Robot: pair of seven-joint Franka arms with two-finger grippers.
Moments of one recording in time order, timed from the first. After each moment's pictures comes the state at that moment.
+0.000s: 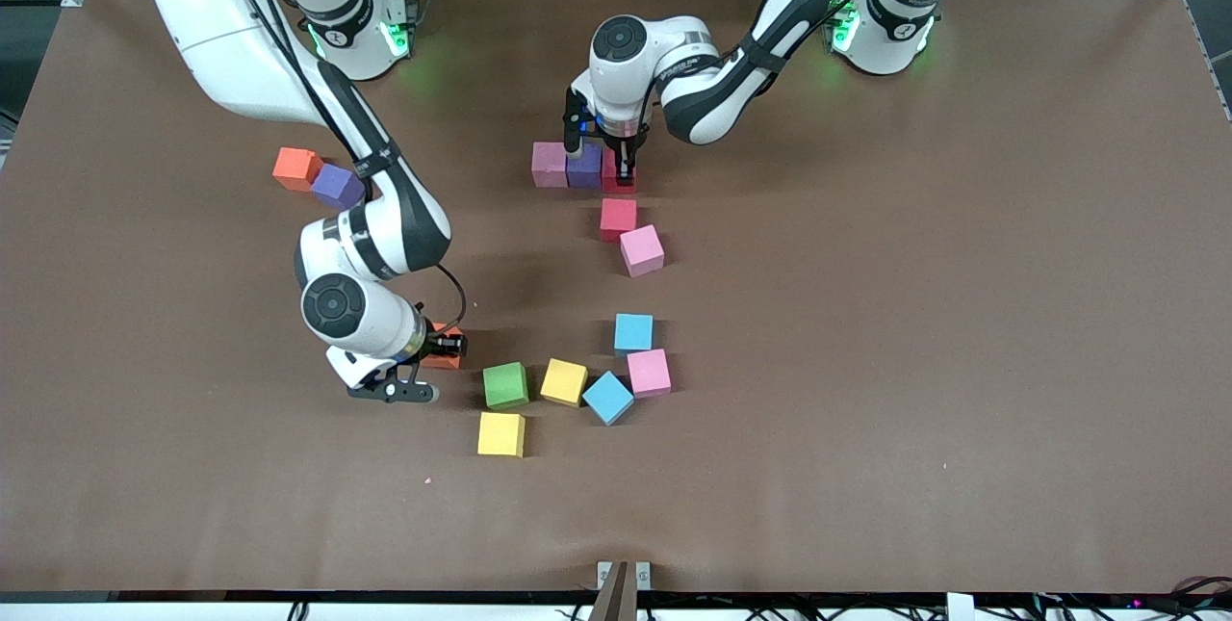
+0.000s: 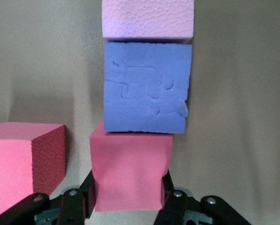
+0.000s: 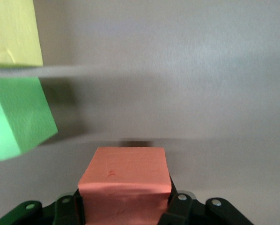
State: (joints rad) left arm -0.55 0.55 -0.52 -2.01 0.38 2.45 0.28; right arm 0.25 0.67 0.09 -1.63 -0.02 2.22 0.41
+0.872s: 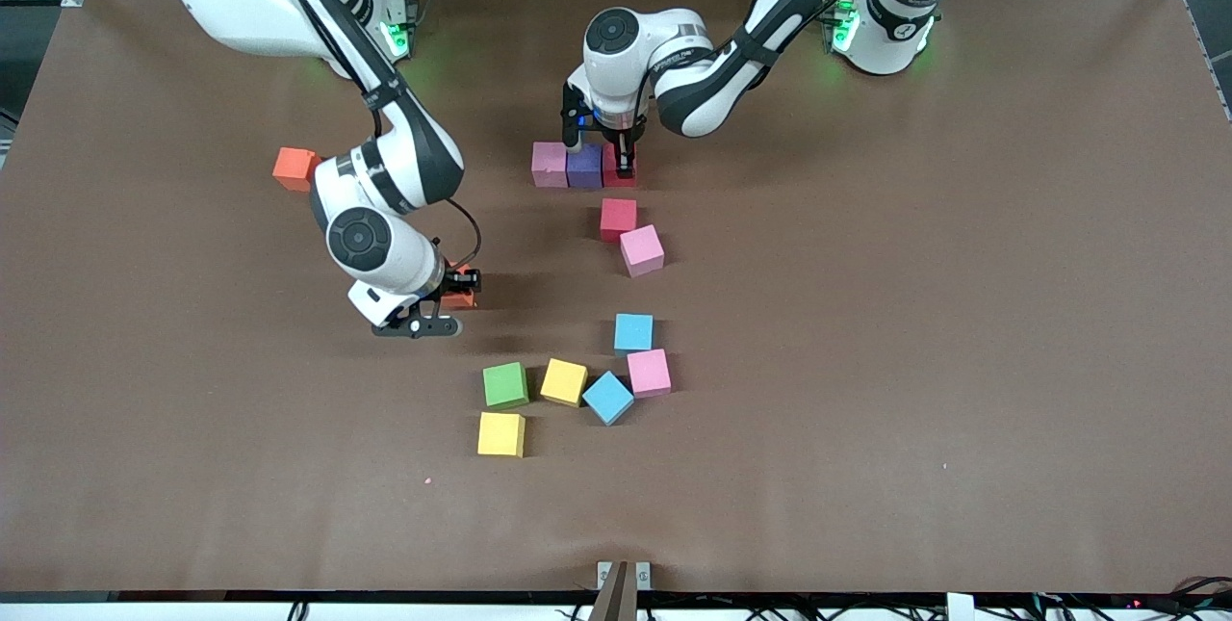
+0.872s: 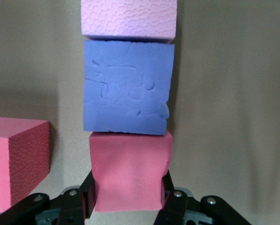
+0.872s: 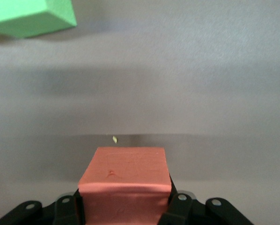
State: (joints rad) left arm -0.57 0.54 -0.53 -2.01 0.38 2.41 0.23; right arm 0.26 0.46 0.17 -1.91 -0.02 2.22 0.41
